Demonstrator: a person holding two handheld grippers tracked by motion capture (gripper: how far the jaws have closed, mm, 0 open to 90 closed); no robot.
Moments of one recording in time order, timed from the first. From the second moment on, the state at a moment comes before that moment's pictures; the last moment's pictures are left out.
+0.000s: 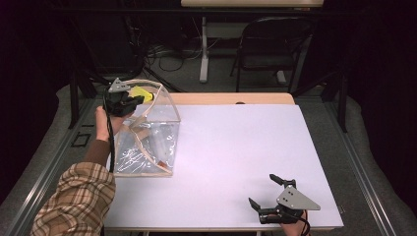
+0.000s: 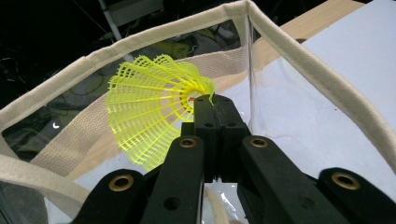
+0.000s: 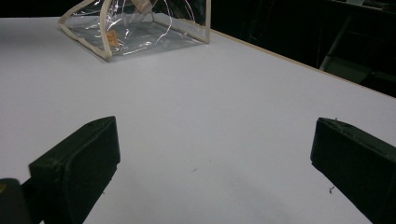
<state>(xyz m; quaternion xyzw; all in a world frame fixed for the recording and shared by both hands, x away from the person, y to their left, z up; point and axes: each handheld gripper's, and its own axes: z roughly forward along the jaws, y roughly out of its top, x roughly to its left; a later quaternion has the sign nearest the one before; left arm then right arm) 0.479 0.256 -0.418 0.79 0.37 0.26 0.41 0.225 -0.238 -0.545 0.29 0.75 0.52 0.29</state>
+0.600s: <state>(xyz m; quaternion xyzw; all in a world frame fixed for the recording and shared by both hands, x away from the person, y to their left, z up) 0.486 0.249 -0.427 0.81 0.37 0.24 0.38 0.224 -0.238 -0.545 0.29 0.75 0.52 0.29</state>
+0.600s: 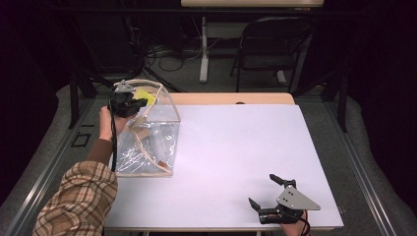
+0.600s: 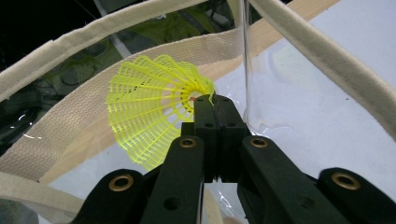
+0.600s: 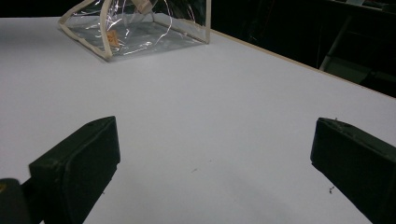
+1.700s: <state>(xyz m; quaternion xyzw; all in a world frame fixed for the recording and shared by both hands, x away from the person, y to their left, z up) 0.488 0.265 -0.428 0.77 0.43 0.26 0.40 0.225 -0.239 -0.545 0.29 0.75 0.52 0.29</state>
